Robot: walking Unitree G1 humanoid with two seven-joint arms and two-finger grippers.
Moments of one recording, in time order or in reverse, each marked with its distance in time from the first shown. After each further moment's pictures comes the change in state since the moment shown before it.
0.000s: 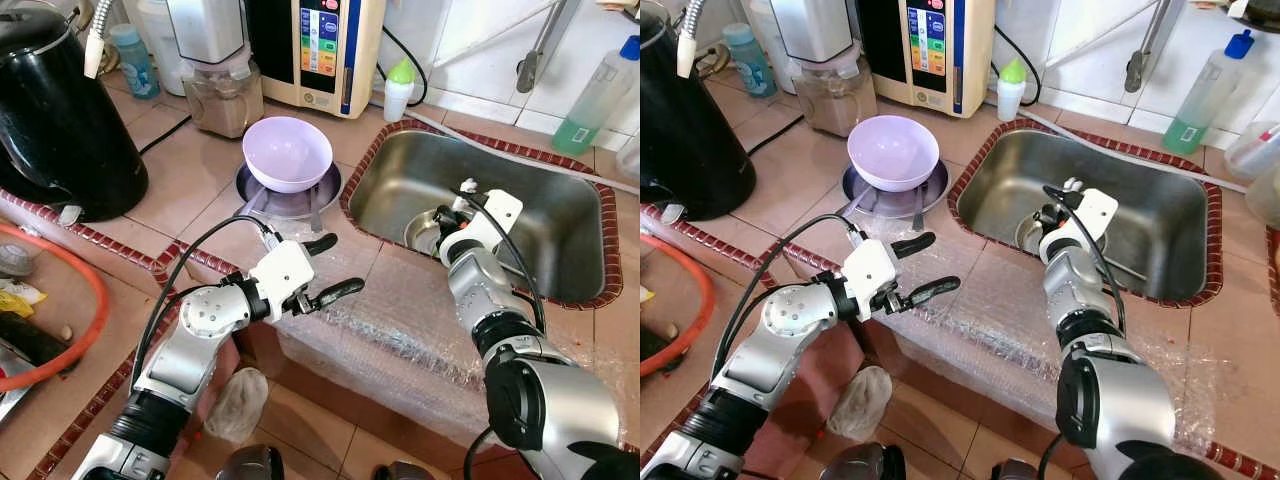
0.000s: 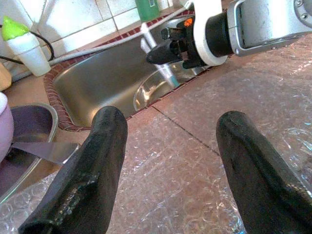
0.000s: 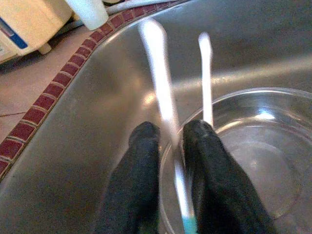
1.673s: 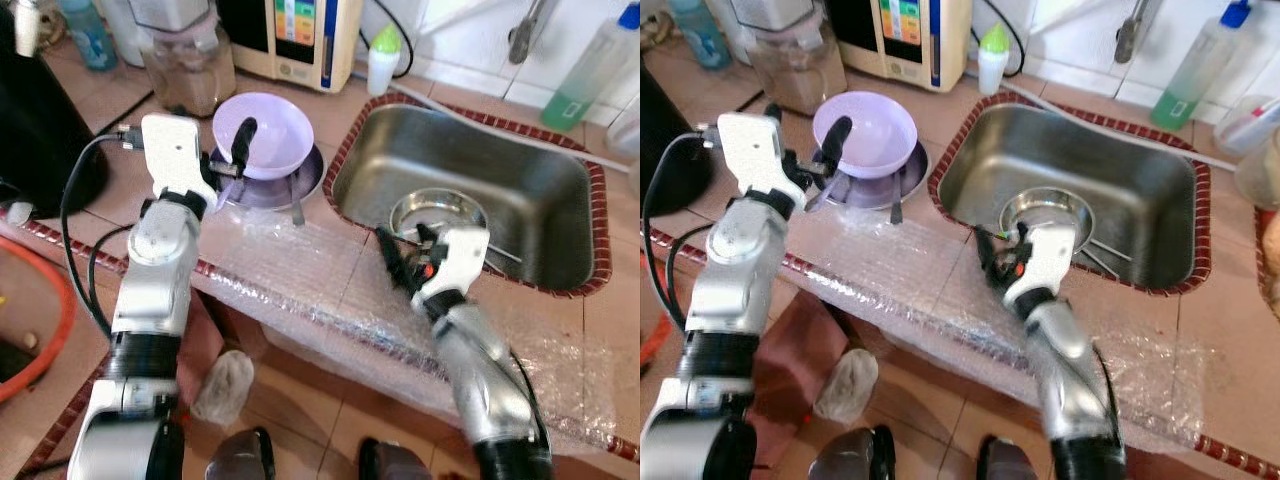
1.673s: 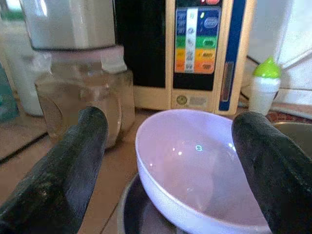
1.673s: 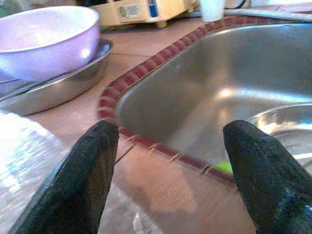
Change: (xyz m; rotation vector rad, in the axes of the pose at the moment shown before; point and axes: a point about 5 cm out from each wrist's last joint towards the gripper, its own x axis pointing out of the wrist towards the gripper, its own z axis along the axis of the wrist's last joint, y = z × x) left arm -0.034 0.120 0.044 -0.201 -0.154 0.926; right arm -0.103 0.047 -0.026 -0.253 -0.119 0.462
